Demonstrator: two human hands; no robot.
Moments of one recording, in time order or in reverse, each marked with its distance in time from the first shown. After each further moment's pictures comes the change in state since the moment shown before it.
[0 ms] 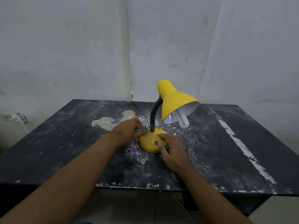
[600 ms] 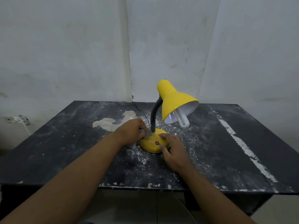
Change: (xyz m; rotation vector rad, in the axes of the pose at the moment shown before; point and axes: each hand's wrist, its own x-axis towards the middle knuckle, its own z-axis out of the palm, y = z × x) left_hand 0.003 0.015 -0.005 -0.095 -0.026 -0.011; right_hand -0.001 -0.002 -0.002 0.016 -0.025 0.034
